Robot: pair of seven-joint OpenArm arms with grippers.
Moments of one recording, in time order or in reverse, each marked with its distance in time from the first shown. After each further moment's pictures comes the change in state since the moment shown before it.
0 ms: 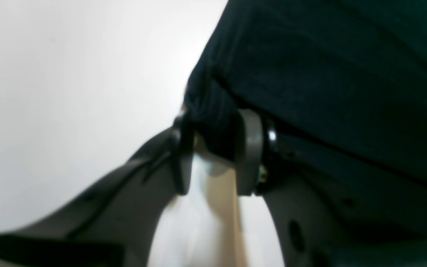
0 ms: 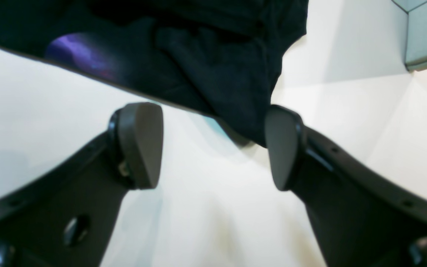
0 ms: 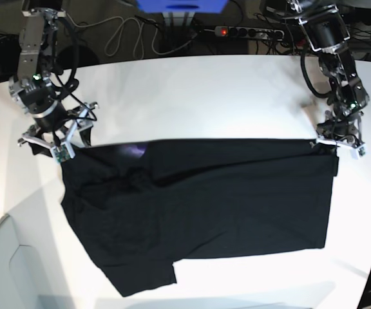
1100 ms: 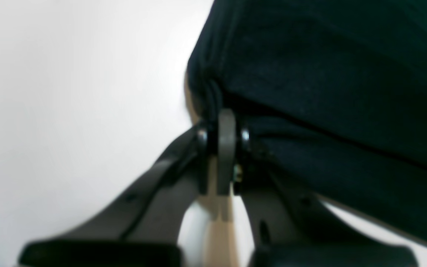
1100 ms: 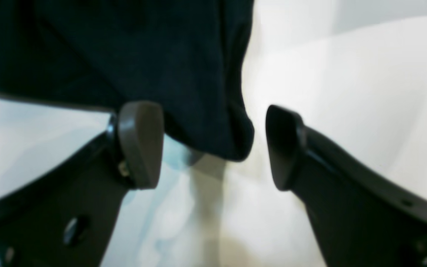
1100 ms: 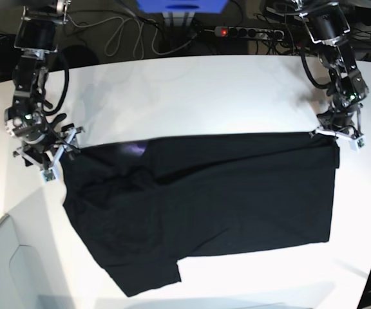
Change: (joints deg) left arm 3.4 -0.3 -0.1 0.6 -0.4 -0.4 -0.6; right arm 13.7 3.2 2.2 -24.6 0.3 0.0 0.4
